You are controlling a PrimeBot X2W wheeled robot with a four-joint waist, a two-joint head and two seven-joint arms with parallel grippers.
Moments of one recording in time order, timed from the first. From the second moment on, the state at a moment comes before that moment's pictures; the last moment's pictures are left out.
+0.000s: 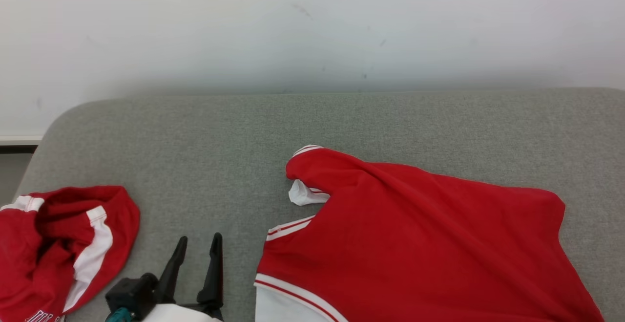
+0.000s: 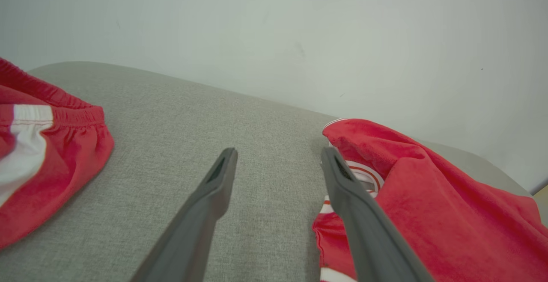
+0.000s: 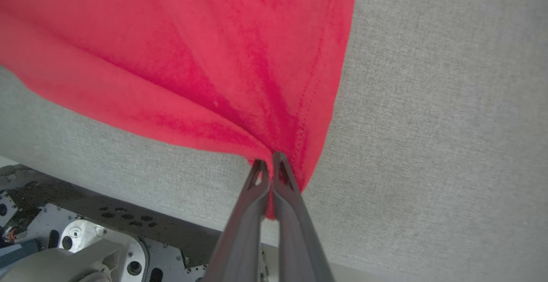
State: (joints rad) left arm -0.08 0.07 -0.12 0.25 -0.35 -0.07 -0.26; right arm 0.07 -0.77 0.25 -0.03 0.86 0.13 0.72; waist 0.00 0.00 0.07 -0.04
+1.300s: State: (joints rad) left arm -0.23 0.14 -0.24 0.28 -0.34 -0.11 0.01; right arm 0.00 -0.13 0.01 0.02 0.46 0.13 -0.23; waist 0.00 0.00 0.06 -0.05
